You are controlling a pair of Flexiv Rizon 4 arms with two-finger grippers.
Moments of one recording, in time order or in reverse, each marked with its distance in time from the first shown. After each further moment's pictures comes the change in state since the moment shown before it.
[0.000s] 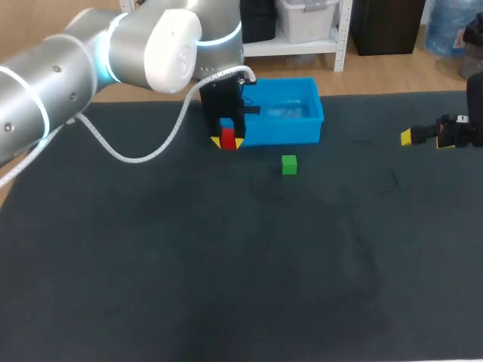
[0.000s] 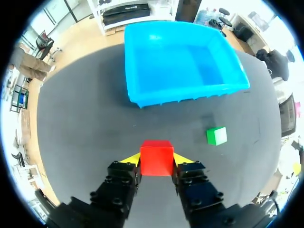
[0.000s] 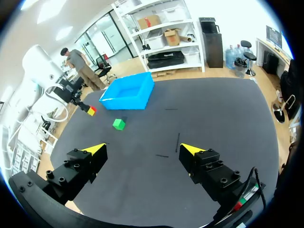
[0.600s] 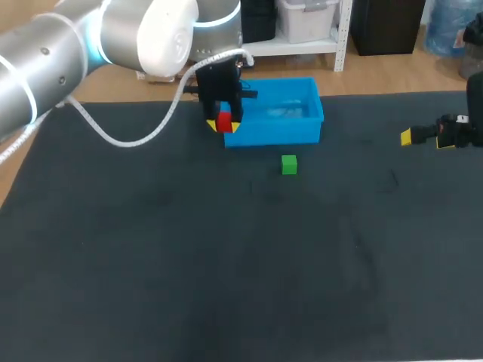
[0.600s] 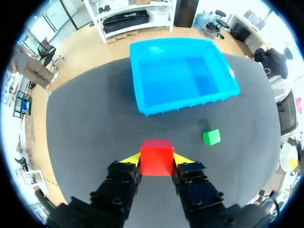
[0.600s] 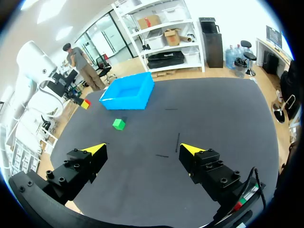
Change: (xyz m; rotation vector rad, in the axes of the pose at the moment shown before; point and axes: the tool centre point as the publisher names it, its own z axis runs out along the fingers) left arm -0.011 0.005 -0.038 -0.028 -0.055 0.033; right arm 0.000 0.000 0.000 0.000 0.000 0.000
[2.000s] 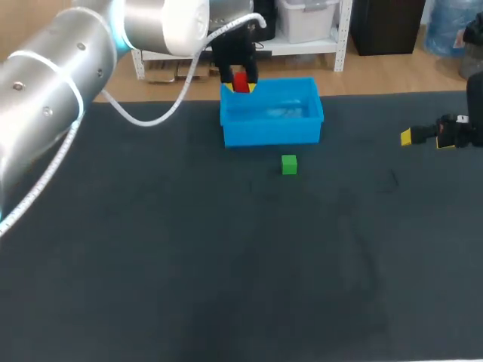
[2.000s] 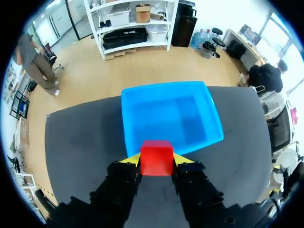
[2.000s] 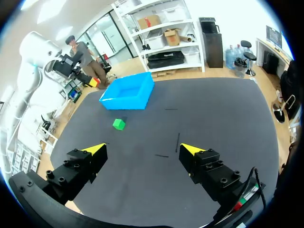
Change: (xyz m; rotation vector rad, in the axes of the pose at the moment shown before) left arm -0.088 -0.020 -0.020 0.054 -0.151 -0.044; right arm 0.000 0.000 0.000 0.000 0.000 0.000
